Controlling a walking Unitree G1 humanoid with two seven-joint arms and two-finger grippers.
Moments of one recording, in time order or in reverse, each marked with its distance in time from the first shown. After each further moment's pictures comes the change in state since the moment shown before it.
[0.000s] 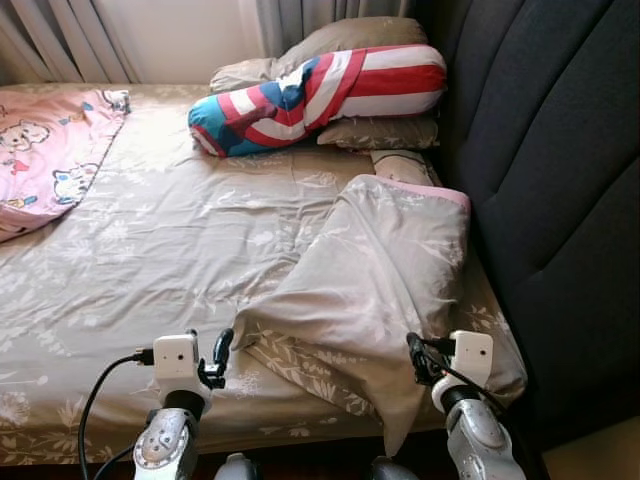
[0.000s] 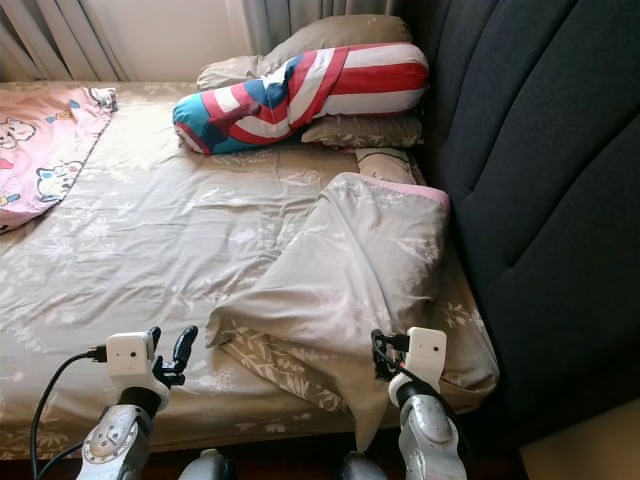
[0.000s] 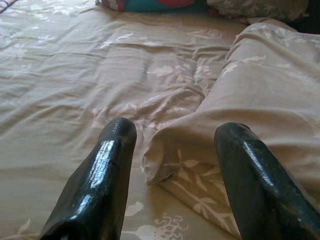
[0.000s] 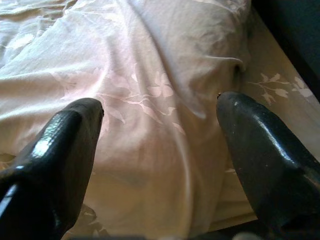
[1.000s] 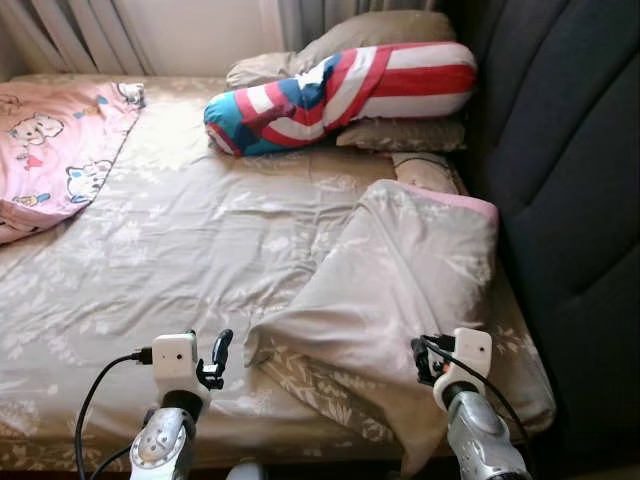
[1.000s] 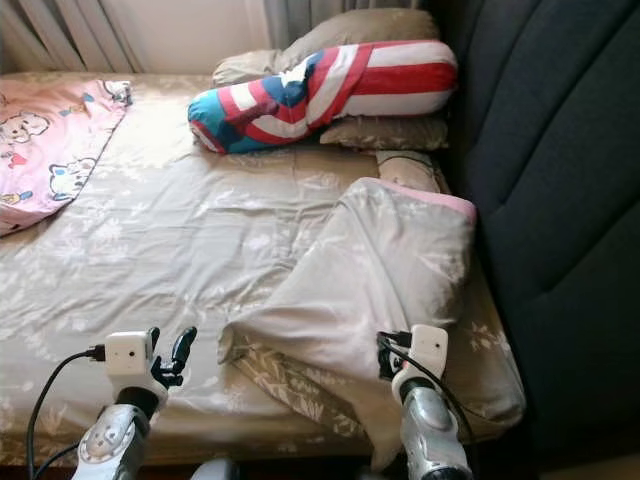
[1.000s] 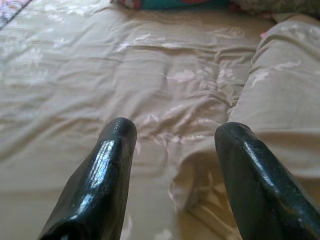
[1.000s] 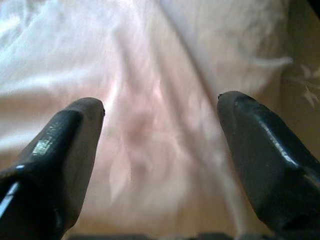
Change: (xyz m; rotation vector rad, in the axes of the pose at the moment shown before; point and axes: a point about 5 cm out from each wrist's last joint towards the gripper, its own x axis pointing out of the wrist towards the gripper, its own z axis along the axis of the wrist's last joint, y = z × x) left arm -0.005 0.008 0.000 0.022 0.026 0.009; right arm 0.017 -0.002 -0.005 0.023 0.120 -0.051
